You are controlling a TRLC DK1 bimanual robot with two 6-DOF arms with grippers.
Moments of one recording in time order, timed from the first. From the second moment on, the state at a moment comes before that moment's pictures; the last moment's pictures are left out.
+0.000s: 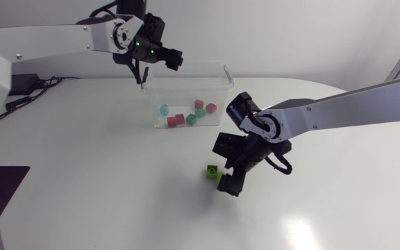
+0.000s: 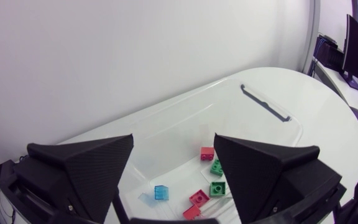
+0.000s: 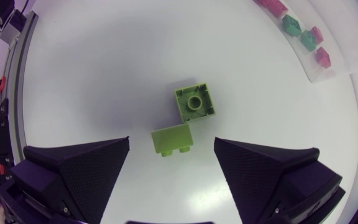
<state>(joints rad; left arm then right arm) -0.31 2.14 1.89 -0.28 0.04 0.18 0.53 1.85 1.06 -0.51 -0.23 -0.62</state>
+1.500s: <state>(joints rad) -0.61 1.91 1.30 -0.49 0.20 0.61 0.37 1.66 1.35 -0.66 -0.20 -0.53</state>
